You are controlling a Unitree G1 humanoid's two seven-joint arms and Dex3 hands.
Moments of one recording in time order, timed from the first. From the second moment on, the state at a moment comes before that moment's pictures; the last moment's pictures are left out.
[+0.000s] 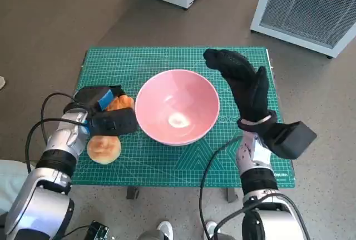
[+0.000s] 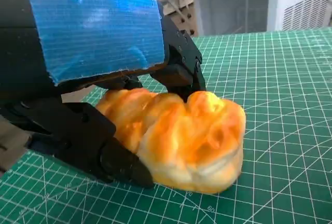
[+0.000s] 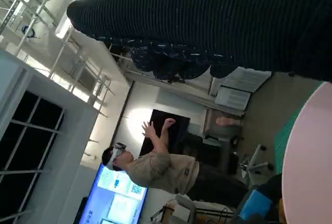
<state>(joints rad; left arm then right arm) -0.88 0.54 -0.45 1.14 0.71 -0.16 0.08 -0.84 0.03 -0.27 1.02 0.36 -0.91 0.76</state>
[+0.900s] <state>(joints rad) -0.69 0.66 -0.19 0.47 0.62 -0.09 0.13 -0.83 0.04 -0.27 1.02 0.36 -0.91 0.76</state>
